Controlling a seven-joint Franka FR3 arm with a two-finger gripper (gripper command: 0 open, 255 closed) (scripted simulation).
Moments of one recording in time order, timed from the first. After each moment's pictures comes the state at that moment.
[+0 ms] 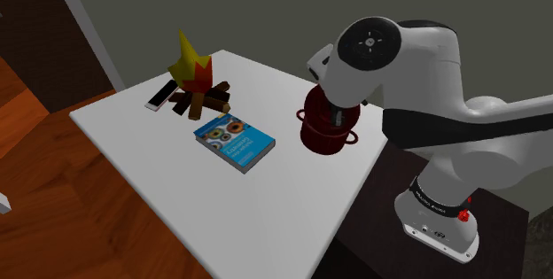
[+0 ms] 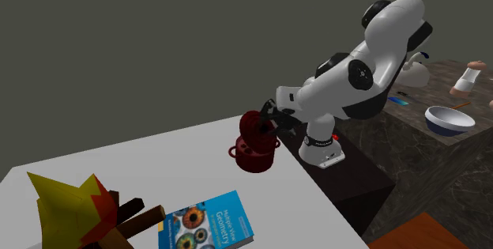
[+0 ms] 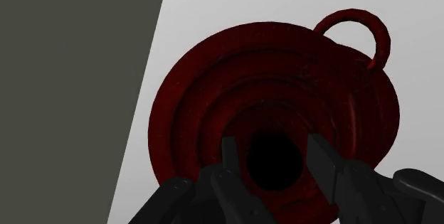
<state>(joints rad) 0.18 -0.84 0.57 -2.74 -0.34 1.95 0.09</state>
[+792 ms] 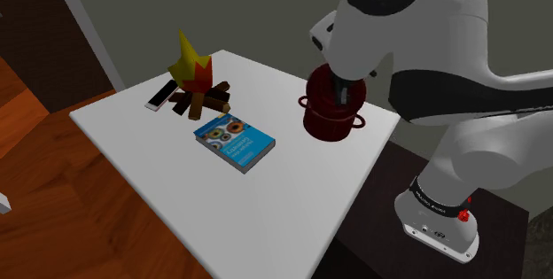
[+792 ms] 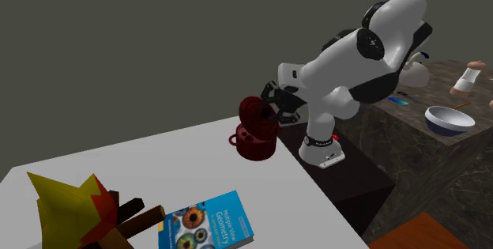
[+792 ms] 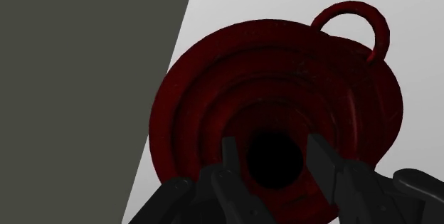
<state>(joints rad) 0.17 -0.87 0.53 -2.62 -0.34 1.83 -0.01</state>
